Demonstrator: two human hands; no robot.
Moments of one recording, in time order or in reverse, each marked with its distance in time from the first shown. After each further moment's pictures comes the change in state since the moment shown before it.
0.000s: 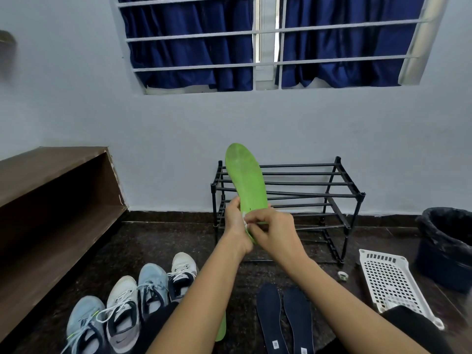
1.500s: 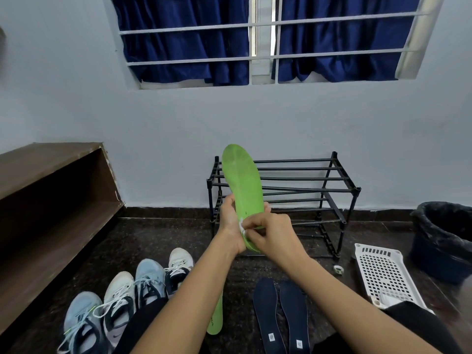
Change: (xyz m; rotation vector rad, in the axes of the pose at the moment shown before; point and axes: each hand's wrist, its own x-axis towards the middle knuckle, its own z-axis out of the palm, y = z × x) left_hand 0.000 -0.009 -0.005 -0.044 -0.039 -0.029; right_hand -0.010 0.008 -0.008 -0.059 -0.149 0.056
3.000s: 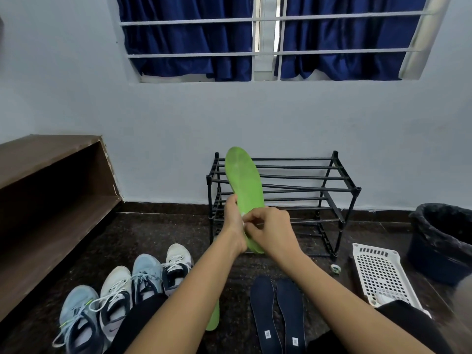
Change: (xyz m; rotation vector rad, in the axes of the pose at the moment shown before) left_hand -0.004 -0.005 0.003 0.148 0.141 0.016; right_hand 0.007 -0.004 0.008 0.005 0.034 0.094
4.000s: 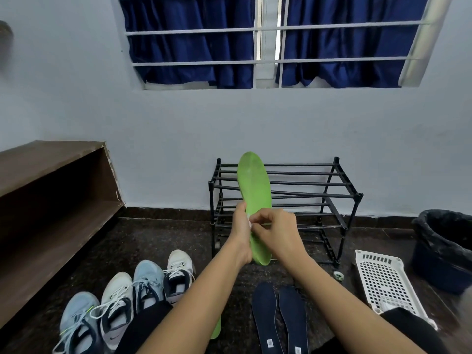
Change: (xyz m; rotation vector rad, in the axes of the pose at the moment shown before) left_hand -0.004 -0.008 0.004 0.018 -0.029 -0.062; right_hand 0.009 0.006 -0.004 0.080 0.042 0.062
